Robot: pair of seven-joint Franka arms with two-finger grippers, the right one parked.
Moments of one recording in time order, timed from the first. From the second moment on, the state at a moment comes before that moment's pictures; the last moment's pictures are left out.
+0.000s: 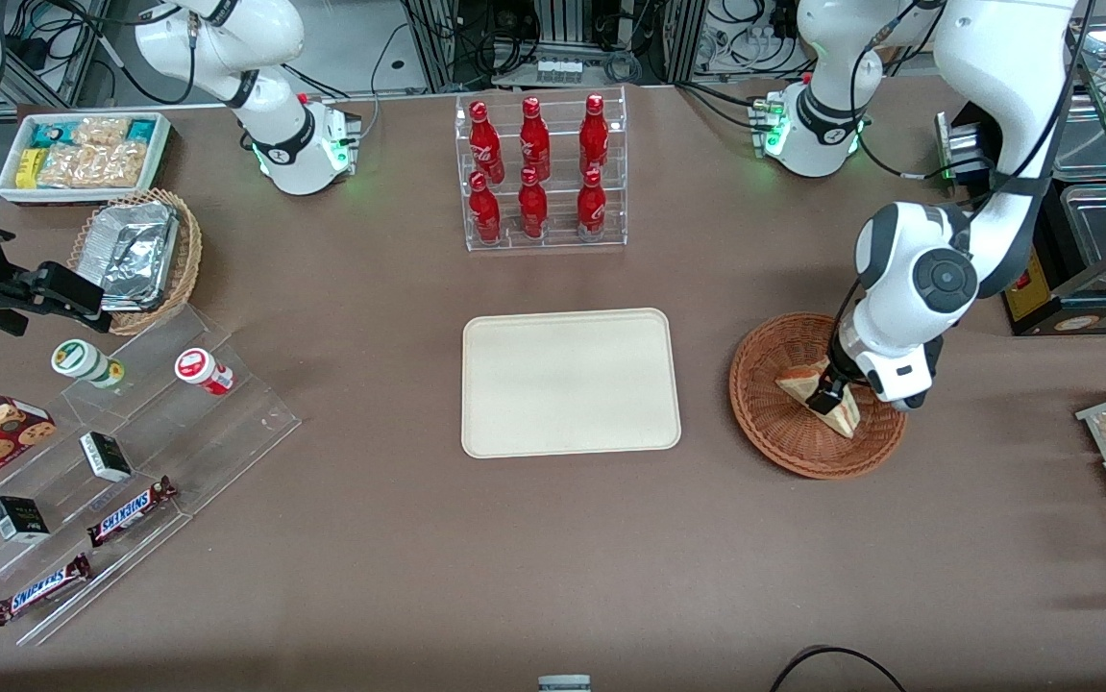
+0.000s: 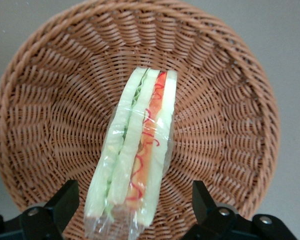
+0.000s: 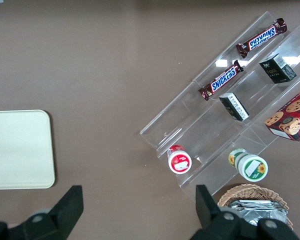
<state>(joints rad) 0.01 0.25 -0.19 -2.22 0.03 2.46 -1.27</state>
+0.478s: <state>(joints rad) 0.01 0.27 -0.19 -2.22 0.03 2.46 -1.27</state>
